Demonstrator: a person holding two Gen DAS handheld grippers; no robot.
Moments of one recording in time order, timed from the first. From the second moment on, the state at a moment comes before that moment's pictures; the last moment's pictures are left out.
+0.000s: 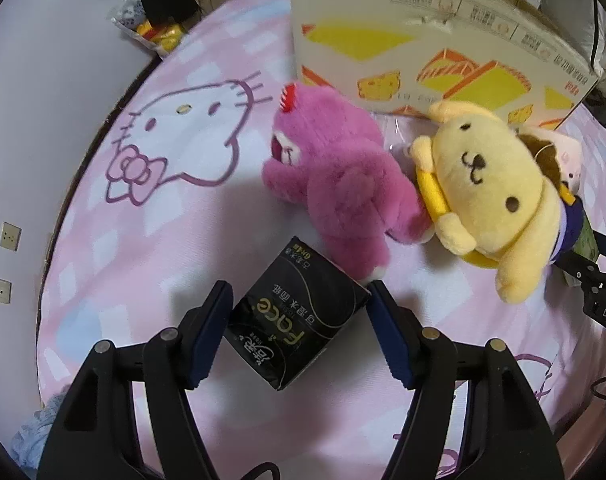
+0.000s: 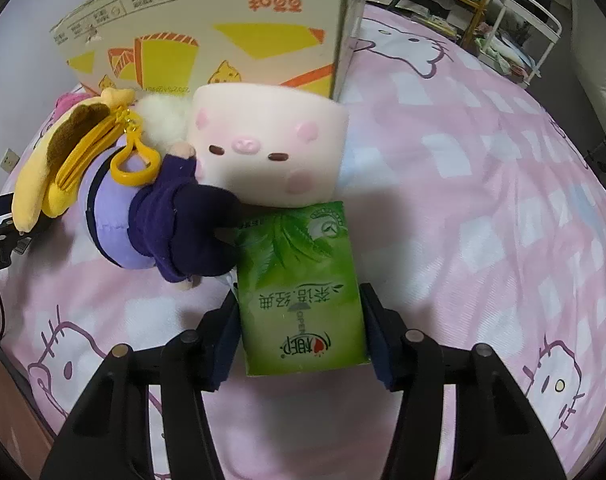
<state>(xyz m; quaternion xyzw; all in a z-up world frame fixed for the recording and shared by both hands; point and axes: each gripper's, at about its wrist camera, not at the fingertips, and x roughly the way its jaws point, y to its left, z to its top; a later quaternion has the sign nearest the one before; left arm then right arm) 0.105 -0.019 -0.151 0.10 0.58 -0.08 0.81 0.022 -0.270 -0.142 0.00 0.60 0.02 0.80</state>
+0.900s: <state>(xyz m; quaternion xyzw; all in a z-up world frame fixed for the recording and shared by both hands) 0.090 -0.005 -0.109 0.07 0.50 -0.06 0.86 0.013 -0.289 -0.150 0.06 0.64 0.00 0.76</state>
